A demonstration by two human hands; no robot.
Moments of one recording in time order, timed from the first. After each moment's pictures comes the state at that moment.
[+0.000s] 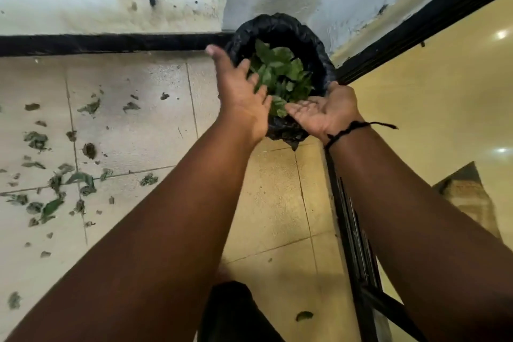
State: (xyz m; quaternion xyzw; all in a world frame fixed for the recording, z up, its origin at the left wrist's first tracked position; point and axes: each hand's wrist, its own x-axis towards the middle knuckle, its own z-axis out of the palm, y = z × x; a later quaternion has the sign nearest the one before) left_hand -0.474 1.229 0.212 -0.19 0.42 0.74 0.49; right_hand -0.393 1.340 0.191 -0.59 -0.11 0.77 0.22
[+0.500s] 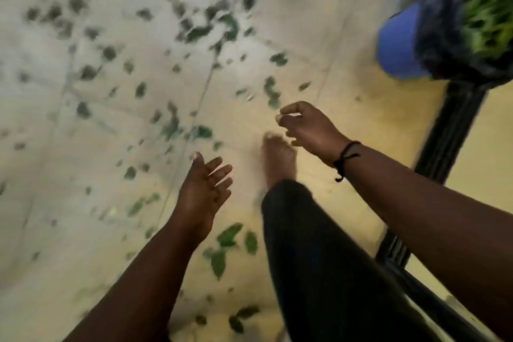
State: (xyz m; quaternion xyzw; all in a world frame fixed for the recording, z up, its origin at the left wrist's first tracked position) left_hand -0.285 0.800 0.107 -0.45 0.44 0.65 0.42; right_hand -0.338 1.017 0.126 -0.37 -0.73 0.47 -0.33
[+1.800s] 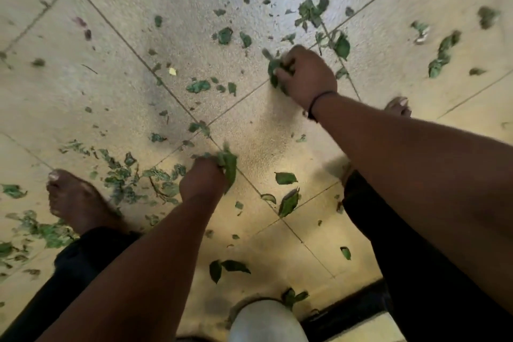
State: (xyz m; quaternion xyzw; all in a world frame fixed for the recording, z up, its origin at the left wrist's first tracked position) left_hand -0.048 0.649 -0.066 -0.34 0.78 0.23 0.47; right_hand -0.272 0.777 -0.081 0.08 -0.91 0.17 -0.36
